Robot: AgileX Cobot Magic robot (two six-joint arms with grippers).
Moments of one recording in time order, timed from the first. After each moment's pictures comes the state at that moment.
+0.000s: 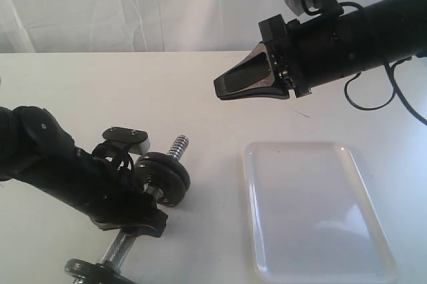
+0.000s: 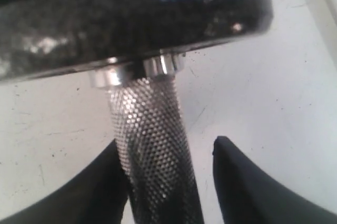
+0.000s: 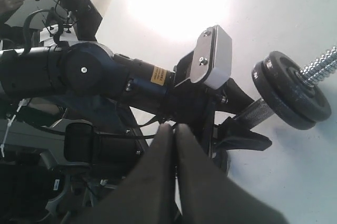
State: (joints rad) left arm -0.57 1.66 -0.75 -0.86 0.45 0.73; right arm 0.20 1.58 -1.12 1.25 1.22 -0.86
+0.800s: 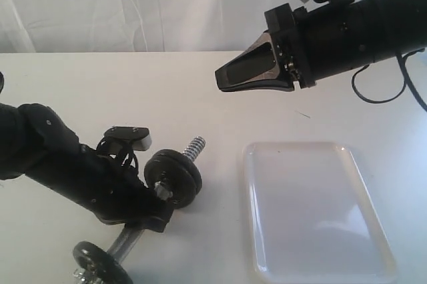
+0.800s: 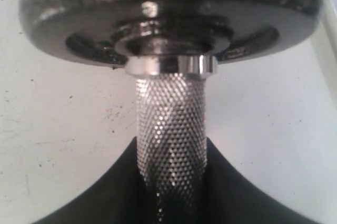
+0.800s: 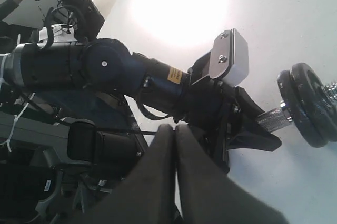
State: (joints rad) left arm -0.57 1.68 -0.77 -0.93 0.47 0.72; right arm 0.20 1.53 -1.12 1.25 1.22 -0.86
